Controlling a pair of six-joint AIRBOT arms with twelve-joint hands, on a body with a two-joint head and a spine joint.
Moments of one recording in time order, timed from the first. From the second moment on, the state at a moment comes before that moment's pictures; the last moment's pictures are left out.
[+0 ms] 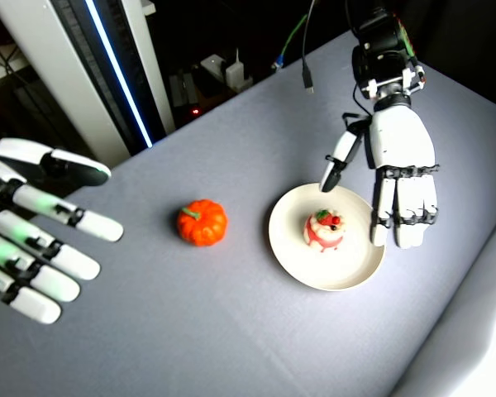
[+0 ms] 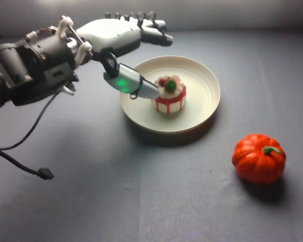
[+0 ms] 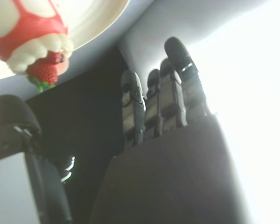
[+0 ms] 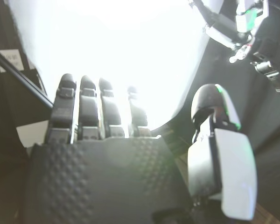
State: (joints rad) left arm 0.39 -1.43 1.77 0.57 -0.50 0.16; right arm -1.28 -0.68 0.78 0.47 1.50 -0.91
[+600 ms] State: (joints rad) left arm 0.47 -1.54 1.87 0.46 -0.54 0.16; right arm -1.28 -0.69 0.78 0.46 1.49 -0.91
